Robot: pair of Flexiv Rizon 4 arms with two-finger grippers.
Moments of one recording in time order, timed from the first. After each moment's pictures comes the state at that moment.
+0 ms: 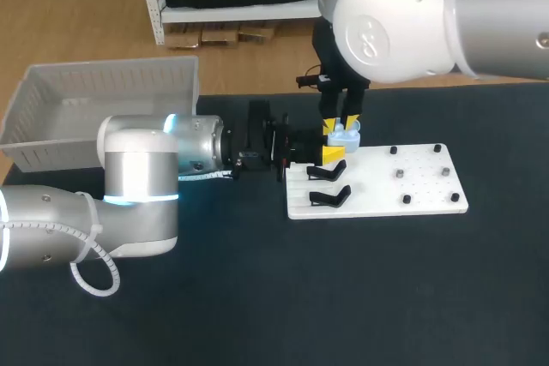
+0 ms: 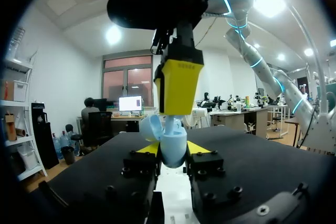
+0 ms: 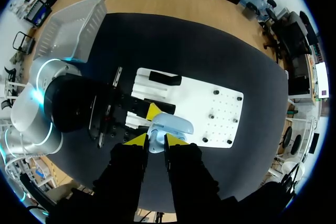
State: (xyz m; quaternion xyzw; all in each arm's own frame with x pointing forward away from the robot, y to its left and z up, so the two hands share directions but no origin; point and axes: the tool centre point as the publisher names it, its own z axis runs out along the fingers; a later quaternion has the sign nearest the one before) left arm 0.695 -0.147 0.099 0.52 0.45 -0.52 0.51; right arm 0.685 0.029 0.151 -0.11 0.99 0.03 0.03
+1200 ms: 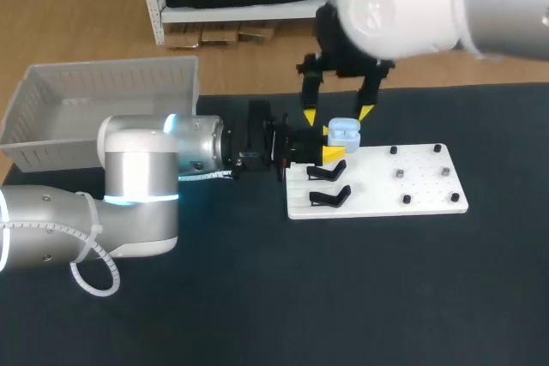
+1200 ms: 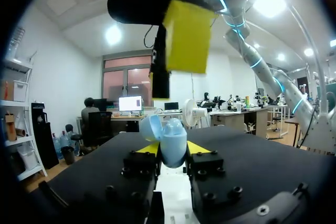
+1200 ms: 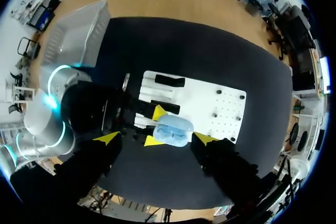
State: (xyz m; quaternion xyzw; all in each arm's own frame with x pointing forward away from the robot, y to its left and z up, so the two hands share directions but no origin) left arm 0.695 -0.147 0.098 0.52 0.45 -0.52 0.51; right arm 0.691 0.031 0.175 -0.09 0.99 0.07 0.03
